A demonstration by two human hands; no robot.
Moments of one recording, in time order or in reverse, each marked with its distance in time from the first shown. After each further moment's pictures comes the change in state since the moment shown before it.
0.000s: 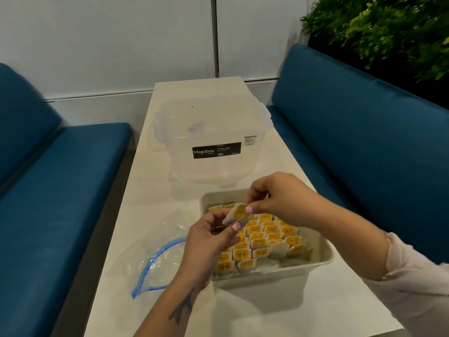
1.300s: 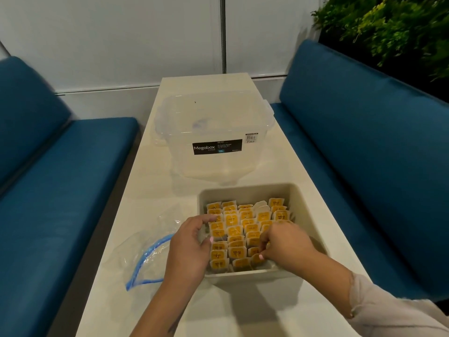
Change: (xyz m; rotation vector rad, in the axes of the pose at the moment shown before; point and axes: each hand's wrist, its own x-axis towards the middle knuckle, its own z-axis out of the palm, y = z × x) left_hand -0.008 -0.011 -0.004 0.721 0.281 0.019; right_hand -0.005 0.083 0.078 -0.432 -0.119 0.153
